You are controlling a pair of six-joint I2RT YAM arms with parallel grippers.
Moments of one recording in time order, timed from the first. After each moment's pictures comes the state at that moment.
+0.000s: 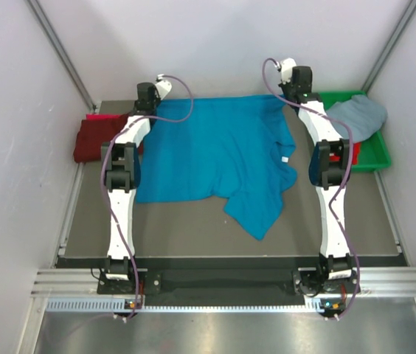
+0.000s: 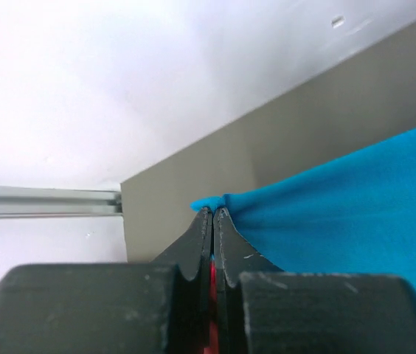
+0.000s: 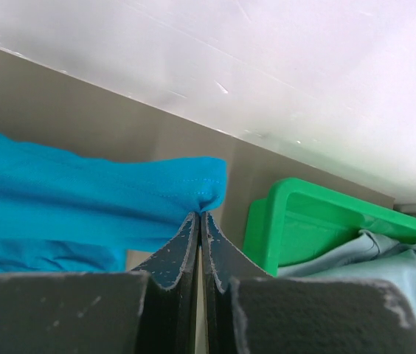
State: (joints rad) left arm -0.06 2.54 2.17 -0.01 -0.25 0.70; right arm 0.10 2.53 2.38 -0.32 0.10 -0.42
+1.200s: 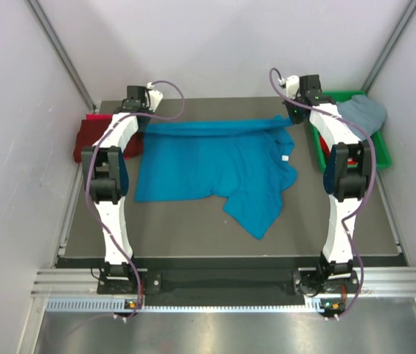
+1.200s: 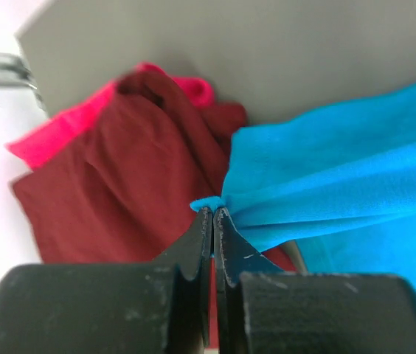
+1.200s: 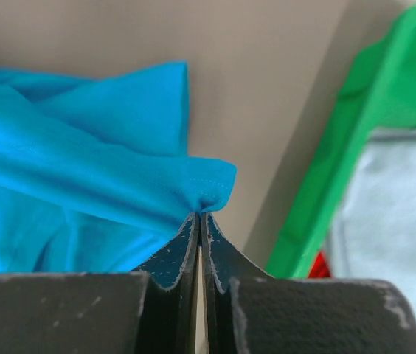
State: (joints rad) left arm -0.04 2.20 1.88 -0.45 -0.18 0.54; right arm 0.09 2.18 1.96 -0.57 -0.05 -0.37
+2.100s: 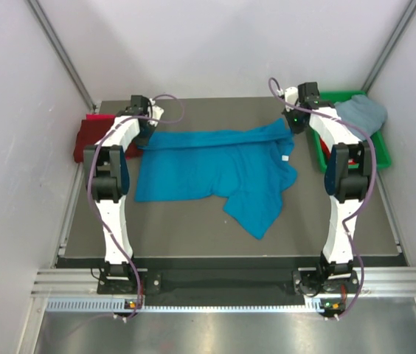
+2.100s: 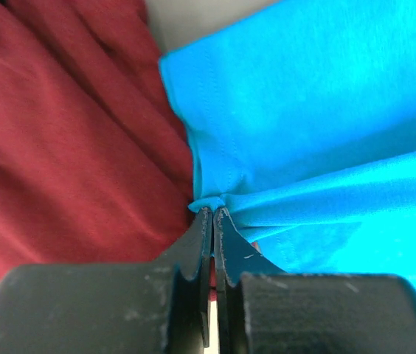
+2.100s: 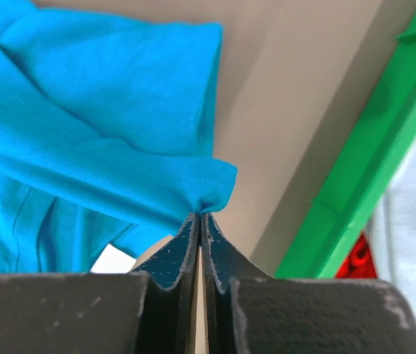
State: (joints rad) left arm -0.04 2.22 1.84 -0.65 -0.14 0.44; right arm 0.09 2.16 1.87 -0.64 -0.06 -0.38
